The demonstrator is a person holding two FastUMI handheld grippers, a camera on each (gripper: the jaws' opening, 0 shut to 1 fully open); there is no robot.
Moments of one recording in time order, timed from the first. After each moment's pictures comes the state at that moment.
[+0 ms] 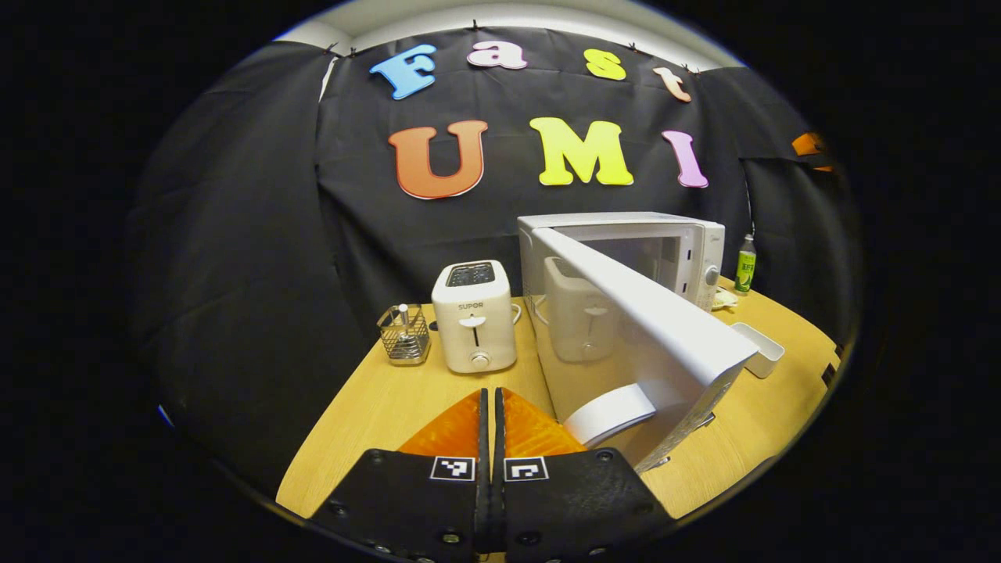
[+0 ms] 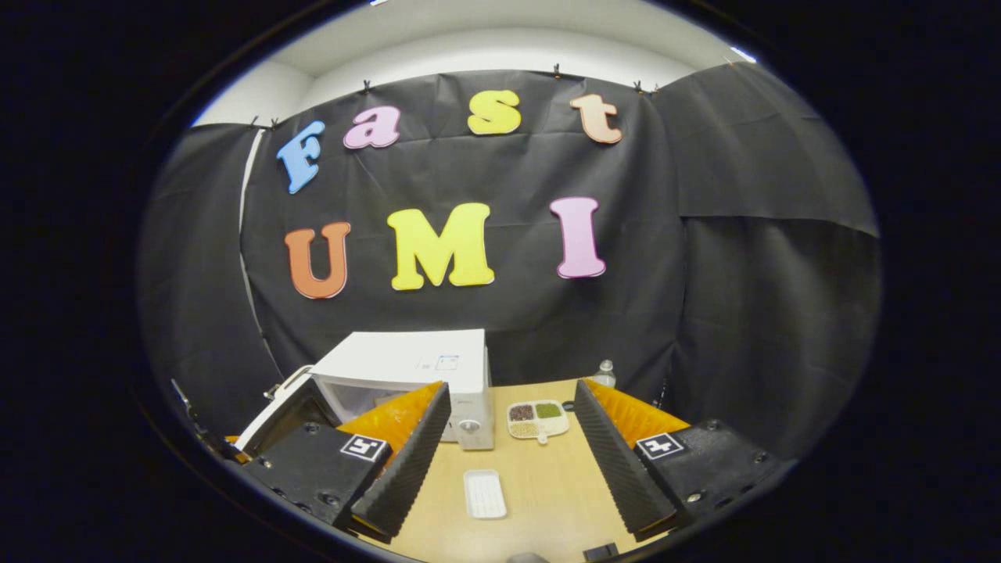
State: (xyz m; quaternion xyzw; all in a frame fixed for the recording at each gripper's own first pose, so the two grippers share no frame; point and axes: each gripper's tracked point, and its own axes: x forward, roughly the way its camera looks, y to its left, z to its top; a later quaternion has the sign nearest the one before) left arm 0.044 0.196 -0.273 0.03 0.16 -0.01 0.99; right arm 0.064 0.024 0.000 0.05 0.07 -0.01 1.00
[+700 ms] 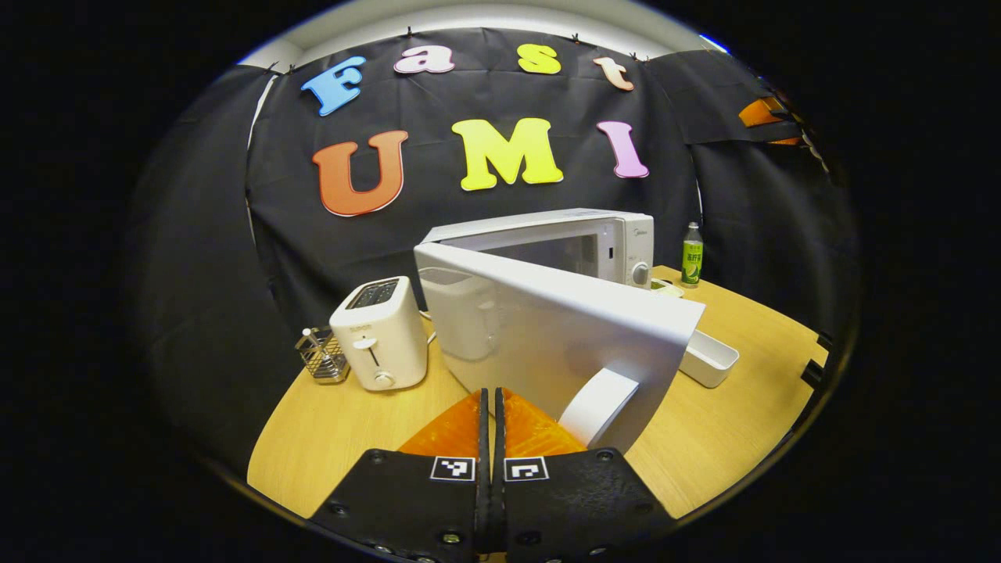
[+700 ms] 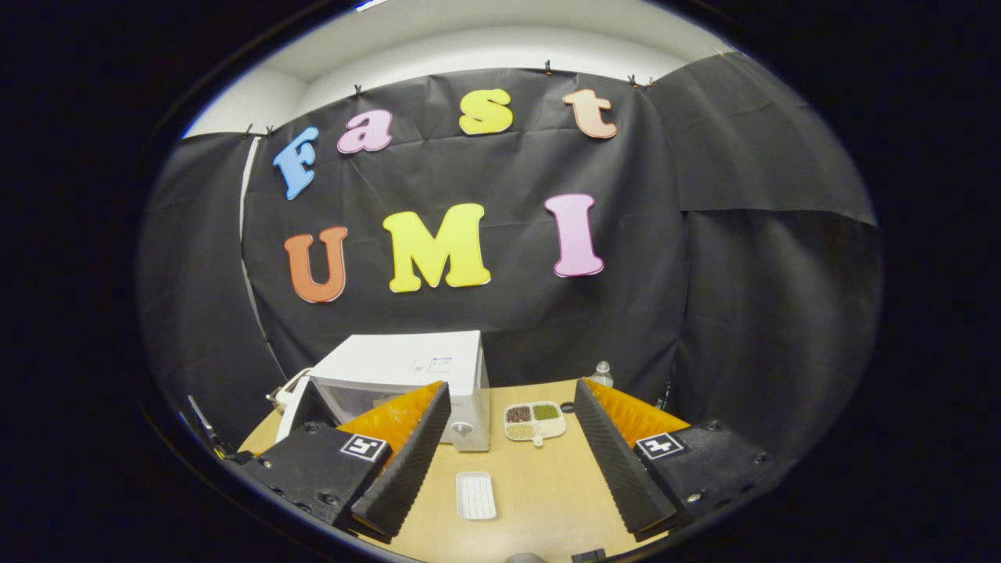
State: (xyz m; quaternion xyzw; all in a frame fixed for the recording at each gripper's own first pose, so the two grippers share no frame) left arm 0.059 0.066 -0.265 0.06 0.15 -0.10 0.98; right arm 0.072 -0.006 0.004 0.06 0.07 0.00 1.00
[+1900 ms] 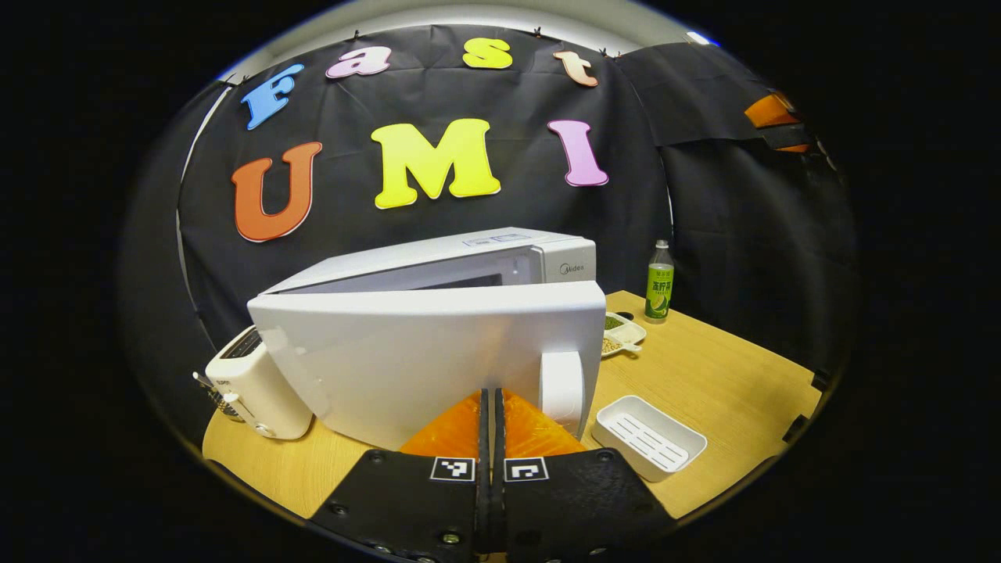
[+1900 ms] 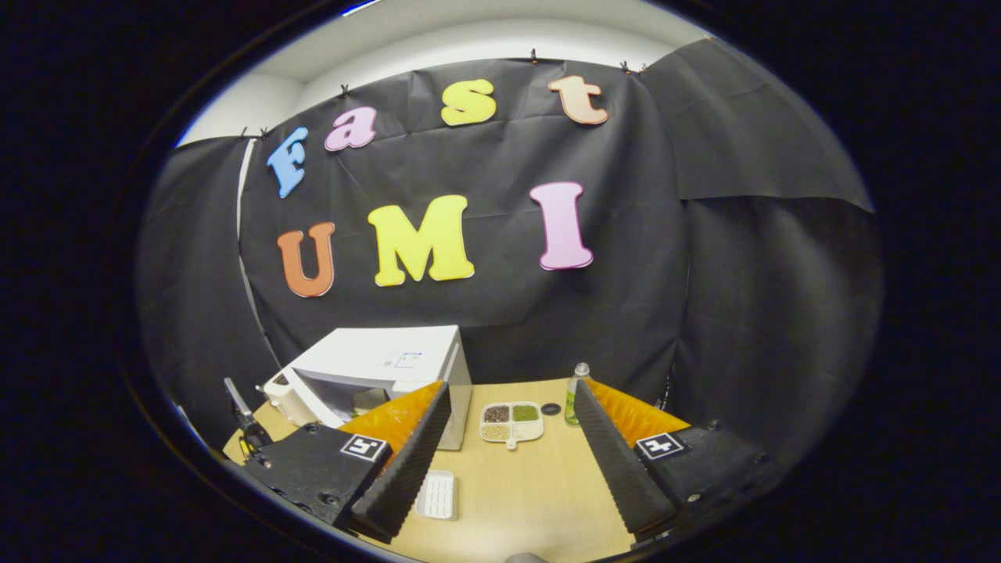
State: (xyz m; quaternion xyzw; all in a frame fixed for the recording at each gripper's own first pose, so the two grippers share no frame) left arm 0.172 -0.103 -0.249 0.05 0.13 -0.15 0.98; right arm 0.107 -0.084 -0.017 0.06 0.09 0.02 0.99
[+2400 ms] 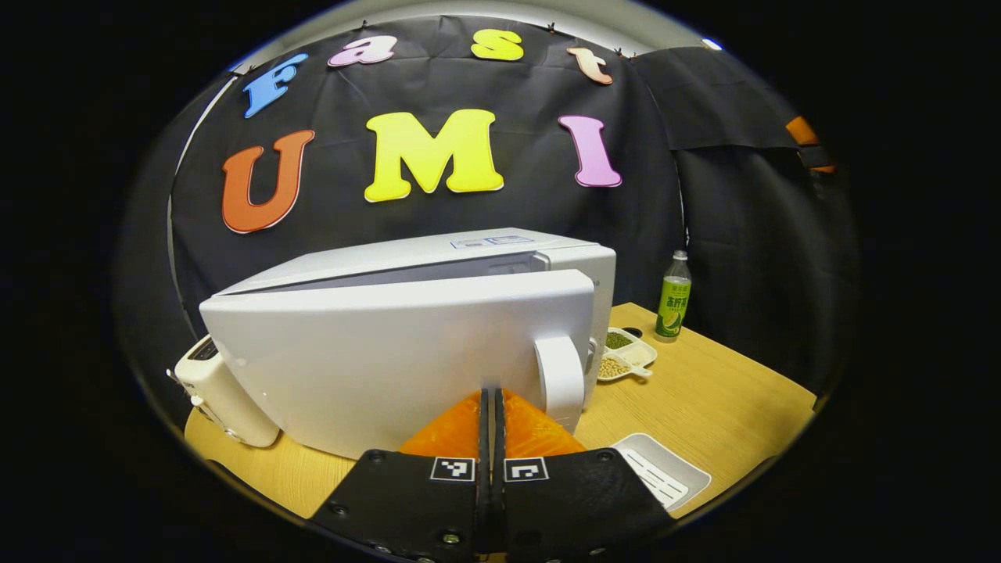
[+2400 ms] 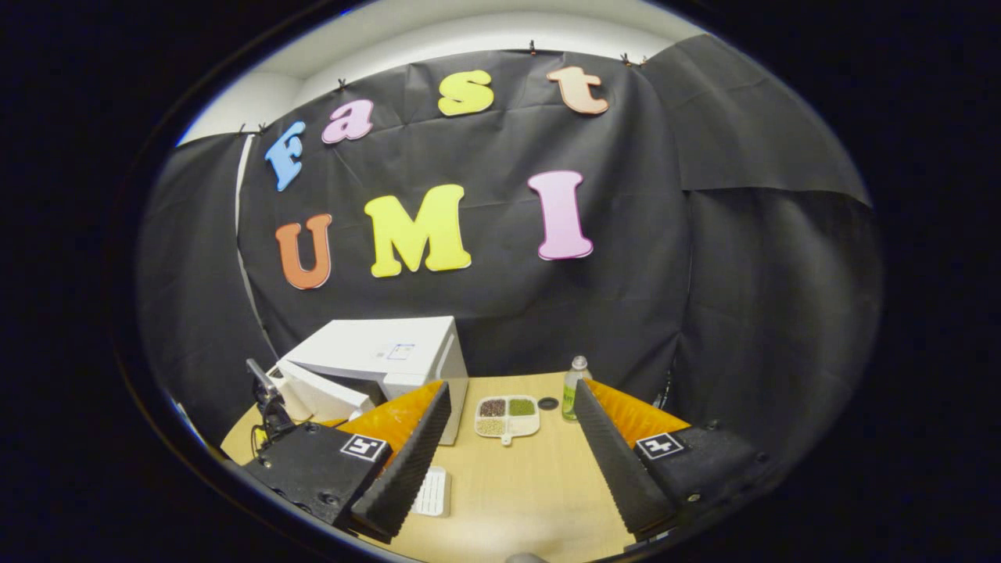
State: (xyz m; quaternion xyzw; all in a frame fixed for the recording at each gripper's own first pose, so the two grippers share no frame) left arm 0.233 -0.131 -0.253 0.03 0.13 -0.14 0.98; right arm 0.120 -0.095 -0.034 0.06 0.10 0.02 0.99
